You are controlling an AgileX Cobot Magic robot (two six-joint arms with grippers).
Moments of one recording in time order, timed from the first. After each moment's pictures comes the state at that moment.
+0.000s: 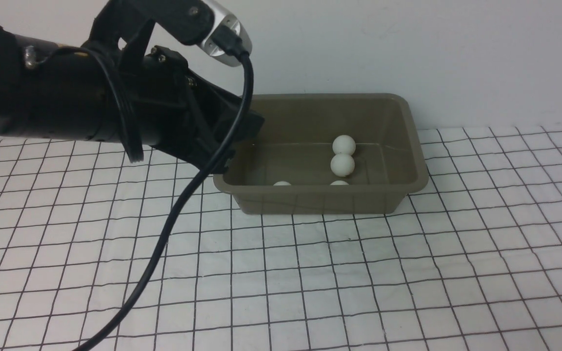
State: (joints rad) right arm 0.01 -0.01 0.02 0.16 0.43 -0.33; left arm -0.36 1.29 -1.15 -0.77 0.65 0.92
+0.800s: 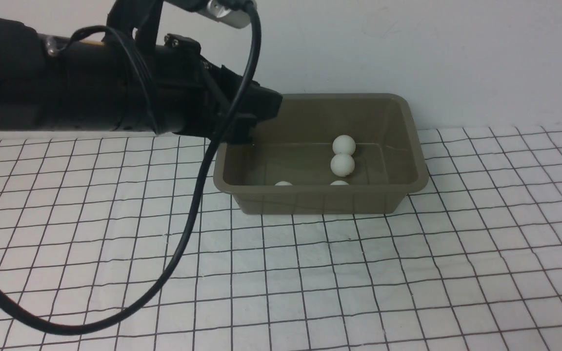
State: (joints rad) right arm 0.01 -0.01 0.02 0.16 0.43 -0.33; left arm -0.36 1.34 -1.15 -0.96 0.54 0.97
